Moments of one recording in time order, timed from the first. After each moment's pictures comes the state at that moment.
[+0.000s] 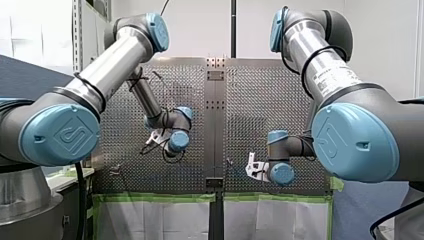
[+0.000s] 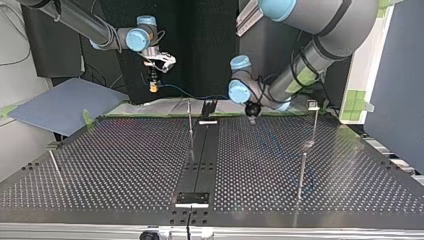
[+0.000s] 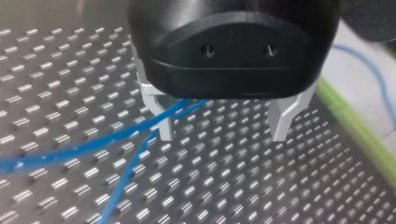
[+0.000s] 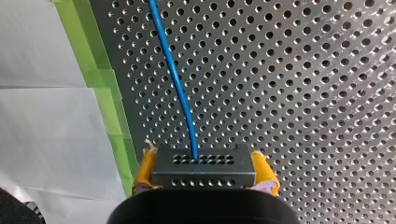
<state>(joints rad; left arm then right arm) -0.36 -2.35 -1.60 -2.72 -2.18 -1.12 2.00 -0.75 1.92 -0.95 1.64 1.74</state>
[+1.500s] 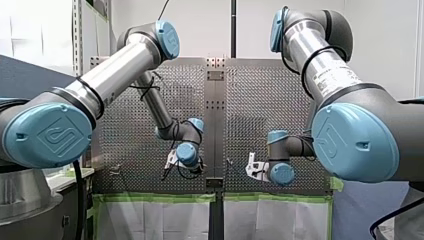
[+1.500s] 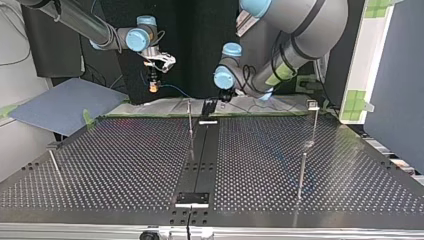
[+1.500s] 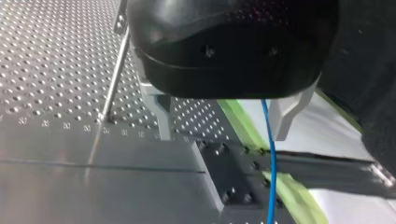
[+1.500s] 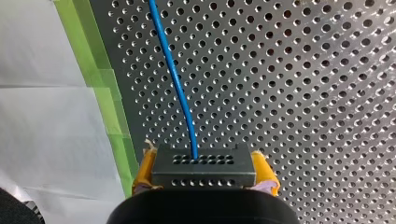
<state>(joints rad) -0.48 -2.43 -1.60 -2.71 -1.87 -1.47 2.00 -0.75 1.92 -0.95 1.64 1.74</state>
